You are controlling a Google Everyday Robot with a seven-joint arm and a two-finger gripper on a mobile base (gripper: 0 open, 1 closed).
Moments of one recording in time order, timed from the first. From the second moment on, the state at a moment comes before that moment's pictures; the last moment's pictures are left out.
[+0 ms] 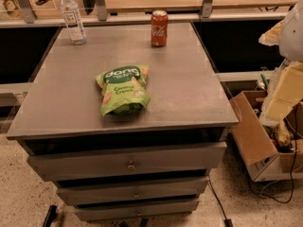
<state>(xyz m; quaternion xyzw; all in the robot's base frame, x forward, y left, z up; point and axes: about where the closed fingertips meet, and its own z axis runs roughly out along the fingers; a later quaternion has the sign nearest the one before) 0.438 -0.216 0.977 -0.60 0.78 -0.04 0.16</state>
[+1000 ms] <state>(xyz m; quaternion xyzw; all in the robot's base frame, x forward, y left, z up) 0.442 -0.205 0.988 -0.57 0.80 -0.01 0.20</state>
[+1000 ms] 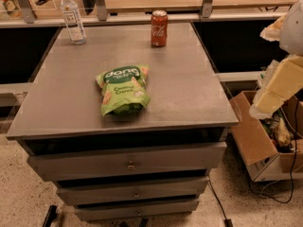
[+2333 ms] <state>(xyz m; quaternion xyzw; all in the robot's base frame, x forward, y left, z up) 0.453 -0.130 0.975 -0.43 0.84 0.09 0.32</state>
